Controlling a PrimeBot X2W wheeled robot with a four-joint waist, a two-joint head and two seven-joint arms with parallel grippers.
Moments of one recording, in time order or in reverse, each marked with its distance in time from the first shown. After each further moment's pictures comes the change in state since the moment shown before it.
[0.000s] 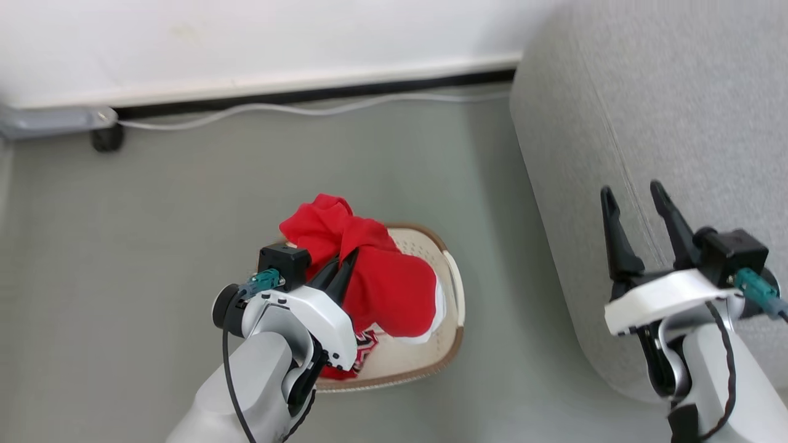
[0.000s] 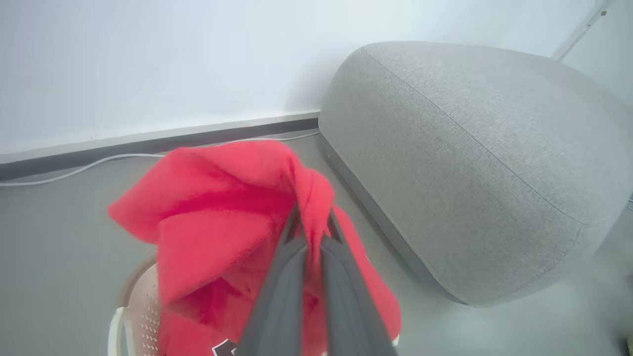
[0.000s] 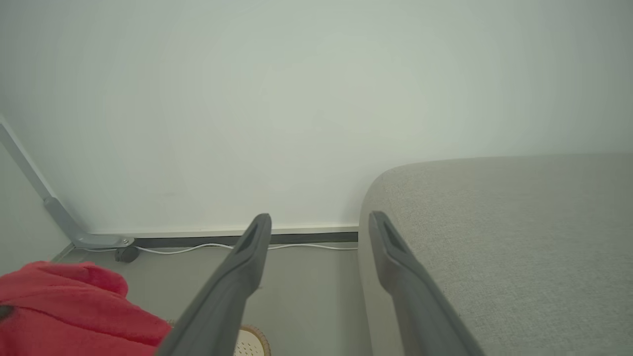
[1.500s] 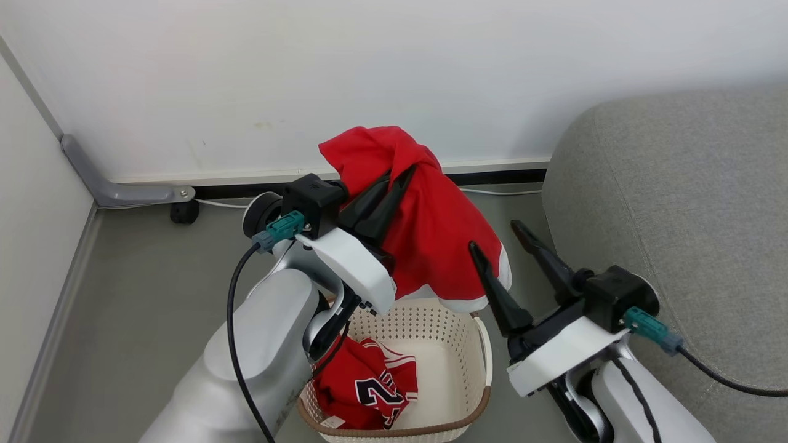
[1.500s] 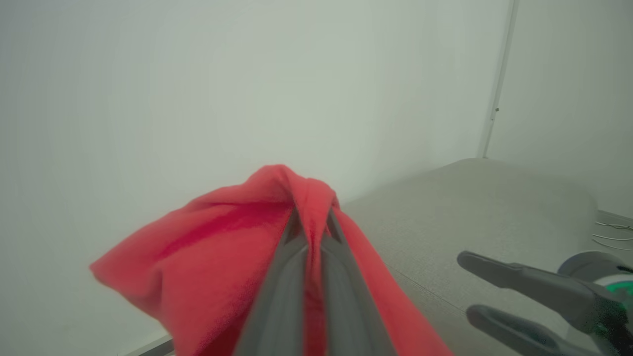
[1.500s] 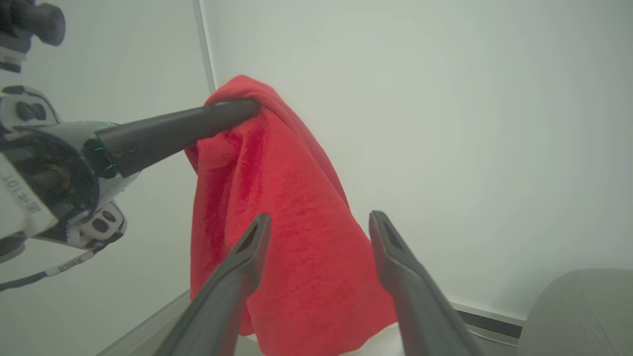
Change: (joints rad) left arm -0.068 0.020 0.030 -0.330 0.106 -0.024 0.020; right arm 0.055 -0.005 0.334 -0.133 0.120 0.000 0.000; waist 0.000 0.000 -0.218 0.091
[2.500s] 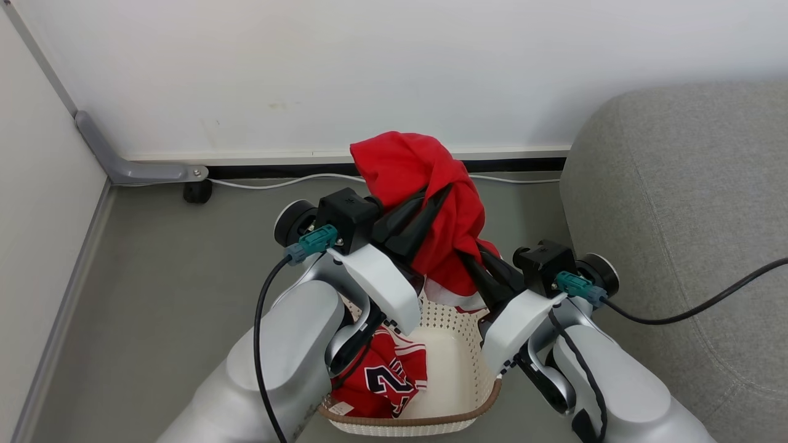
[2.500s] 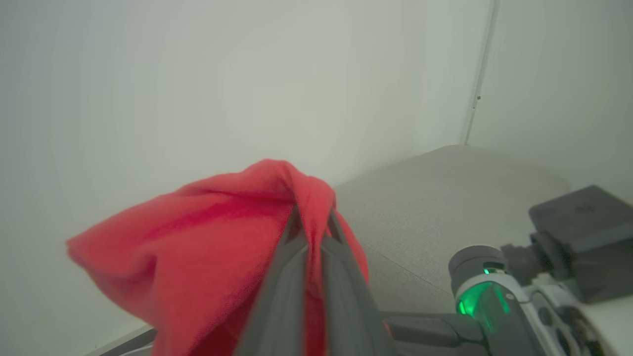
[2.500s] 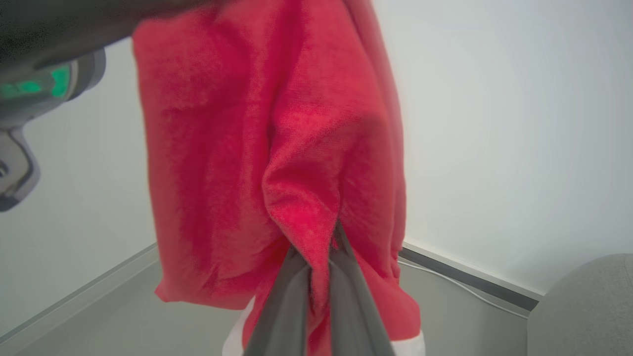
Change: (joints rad) left arm 0.000 -0.011 -0.095 -0.042 -0.024 0.000 0.002; right arm -0.242 0.041 0.223 0.373 0.023 0.003 0.000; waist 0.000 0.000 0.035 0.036
